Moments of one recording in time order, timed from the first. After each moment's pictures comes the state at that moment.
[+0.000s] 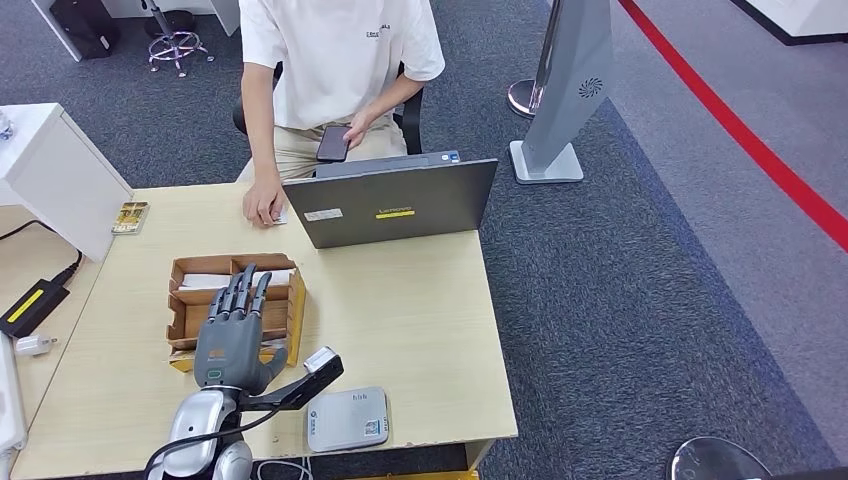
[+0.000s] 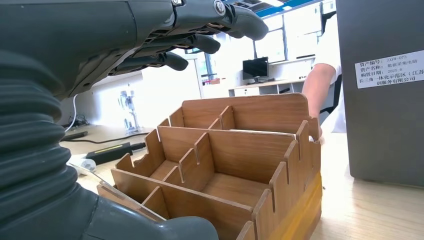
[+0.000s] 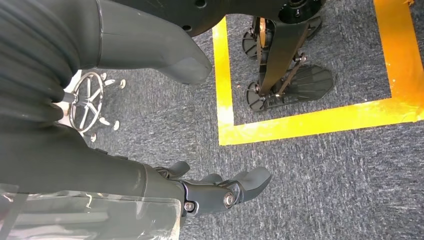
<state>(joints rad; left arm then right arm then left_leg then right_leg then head) -0.07 -0.16 -0.25 -1.38 -1.49 0.21 0.01 -0.09 0.10 -1.19 -0.22 1.07 0.01 -0.08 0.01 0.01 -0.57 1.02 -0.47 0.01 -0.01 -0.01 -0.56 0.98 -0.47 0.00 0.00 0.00</state>
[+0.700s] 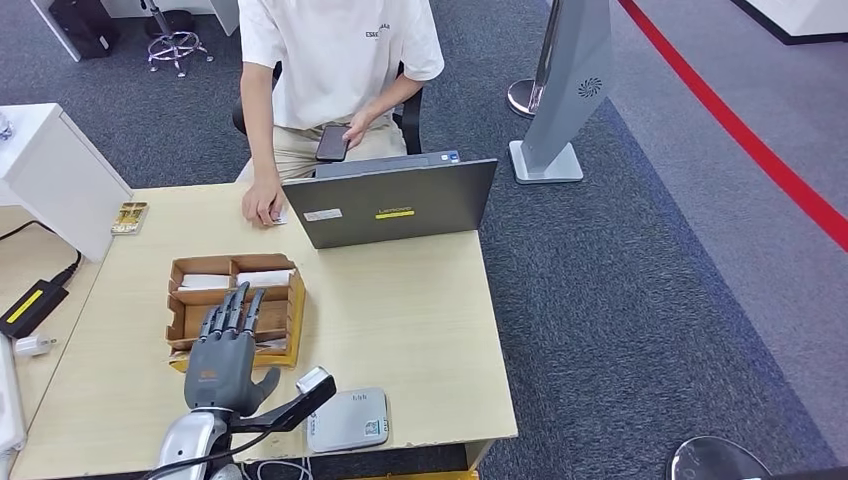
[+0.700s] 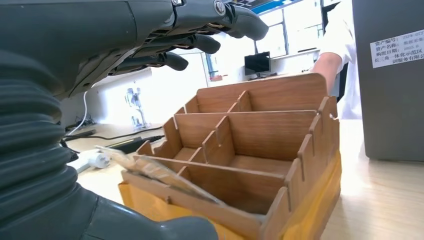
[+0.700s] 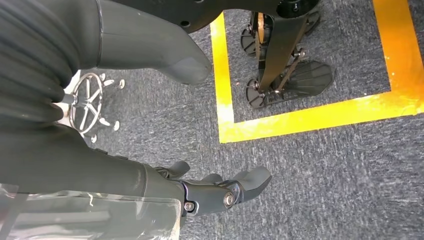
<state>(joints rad) 0.03 -0.13 -0.25 -1.47 -1.48 0.20 0.01 -0.09 0.11 -1.20 -0.22 1.06 0.00 -0.08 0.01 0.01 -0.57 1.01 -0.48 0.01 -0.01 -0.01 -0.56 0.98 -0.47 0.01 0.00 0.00</state>
